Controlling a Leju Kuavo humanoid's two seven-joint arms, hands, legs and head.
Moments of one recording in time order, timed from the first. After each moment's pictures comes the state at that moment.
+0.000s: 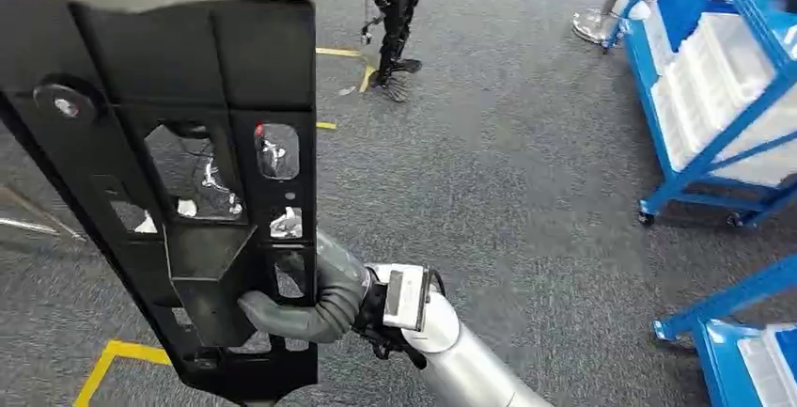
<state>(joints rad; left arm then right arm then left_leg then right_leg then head) -0.04 -0.01 -0.21 -0.16 0.44 0.30 -0.13 -0.39 0.17 0.74 -1.20 -0.16 0.42 -0.56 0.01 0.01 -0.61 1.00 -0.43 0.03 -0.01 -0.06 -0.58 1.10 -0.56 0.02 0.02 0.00</state>
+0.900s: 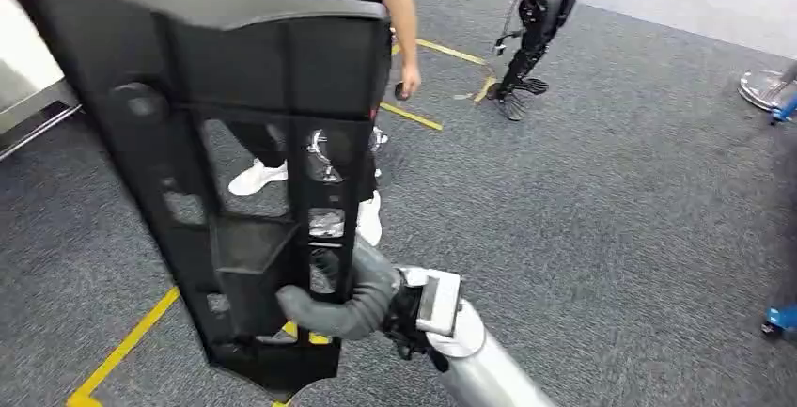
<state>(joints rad) -0.04 -0.01 -0.21 -0.16 0.38 0.22 -0.21 -0.31 0.12 0.66 -1.28 -0.13 0.40 -0.56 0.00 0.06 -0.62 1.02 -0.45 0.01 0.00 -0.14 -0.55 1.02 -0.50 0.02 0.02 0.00</state>
